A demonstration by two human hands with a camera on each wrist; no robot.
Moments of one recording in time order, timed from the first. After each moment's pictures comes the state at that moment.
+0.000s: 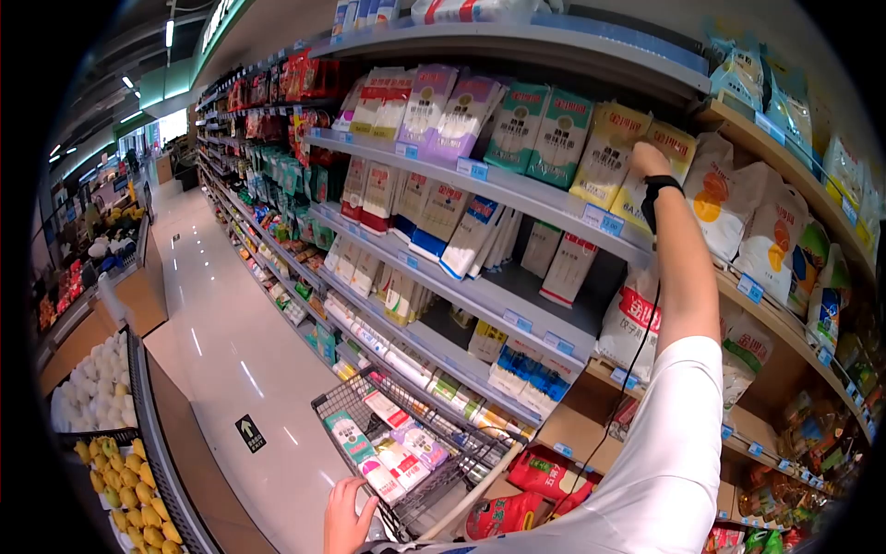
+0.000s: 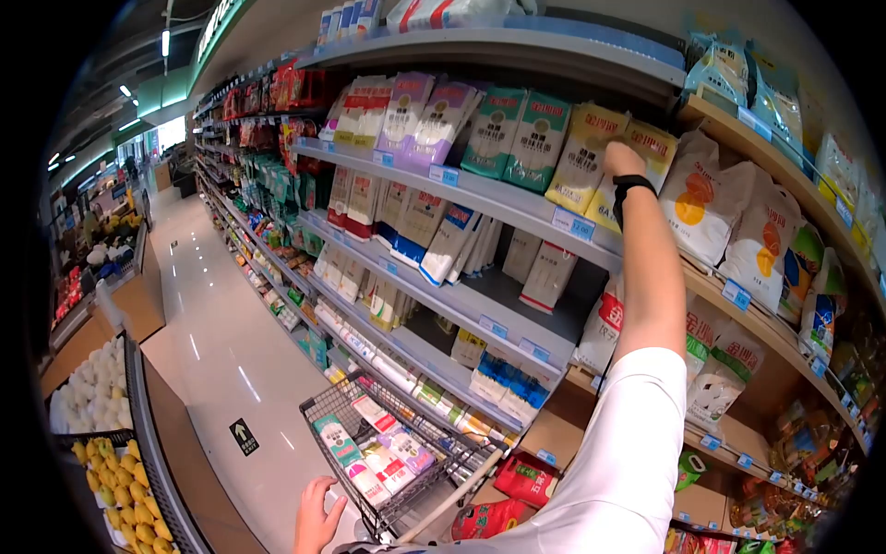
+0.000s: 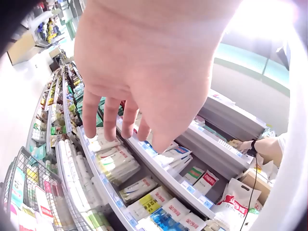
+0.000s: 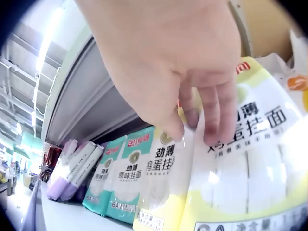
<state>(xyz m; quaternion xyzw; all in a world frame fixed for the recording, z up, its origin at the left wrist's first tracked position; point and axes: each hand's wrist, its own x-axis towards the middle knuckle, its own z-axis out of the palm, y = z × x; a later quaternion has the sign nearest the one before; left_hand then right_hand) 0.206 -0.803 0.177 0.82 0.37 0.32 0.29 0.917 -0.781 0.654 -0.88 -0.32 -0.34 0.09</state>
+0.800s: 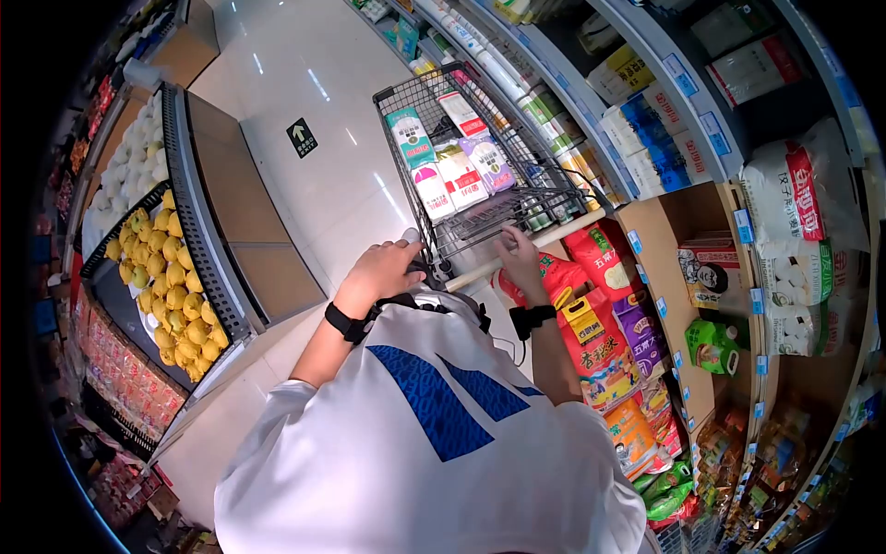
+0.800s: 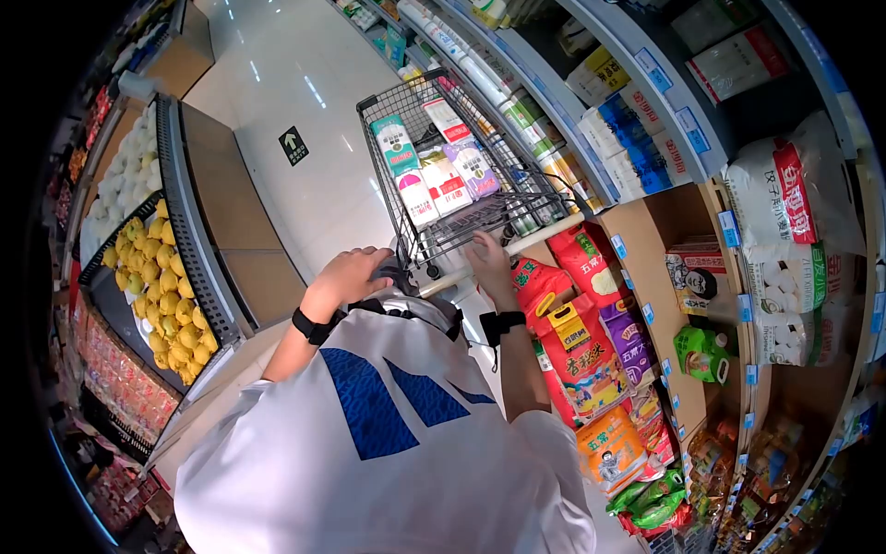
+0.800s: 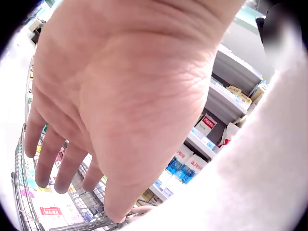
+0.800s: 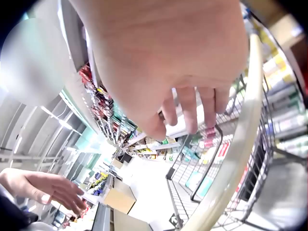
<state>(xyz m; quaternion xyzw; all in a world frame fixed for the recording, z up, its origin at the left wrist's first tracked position) 0.197 -0.789 0.094 0.88 0.33 -0.15 0.30 0.474 -0.920 -0.060 -0.73 -0.44 0.31 0.42</state>
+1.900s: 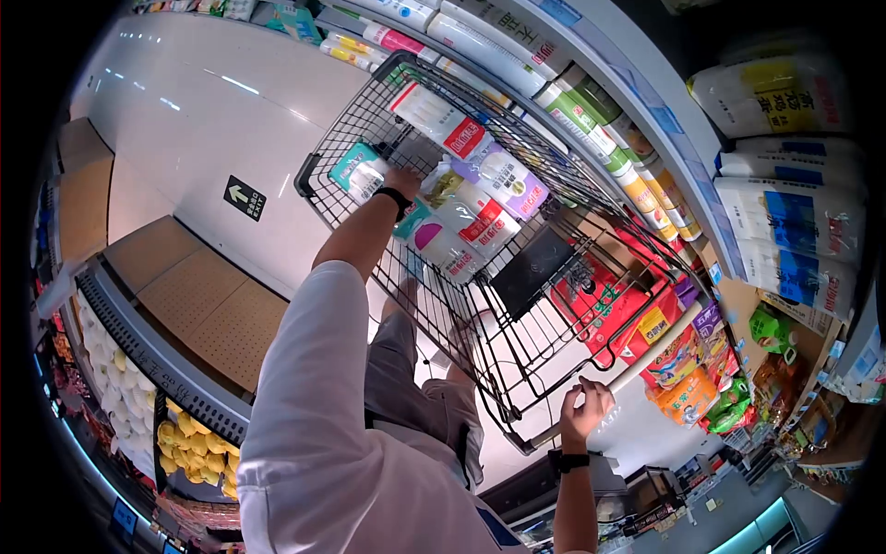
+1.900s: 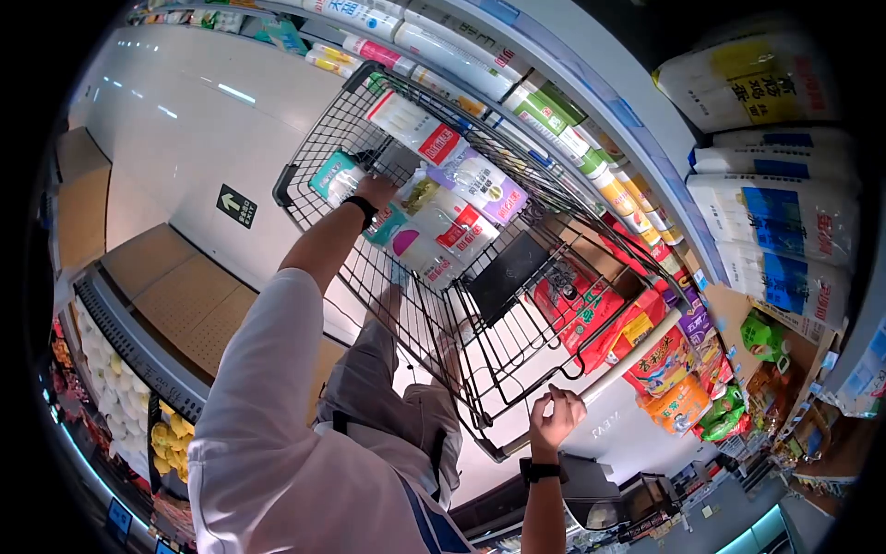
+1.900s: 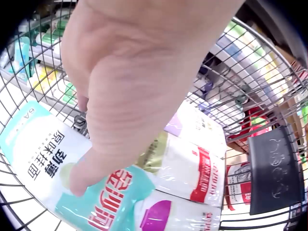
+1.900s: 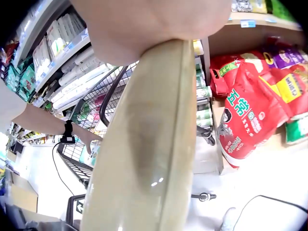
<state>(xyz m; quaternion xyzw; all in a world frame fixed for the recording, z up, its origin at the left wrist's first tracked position) 0.403 -0.367 -0.448 0.93 0.07 -0.36 0.08 0.402 -0.882 -0.093 -0.97 -0.22 0.04 0.11</state>
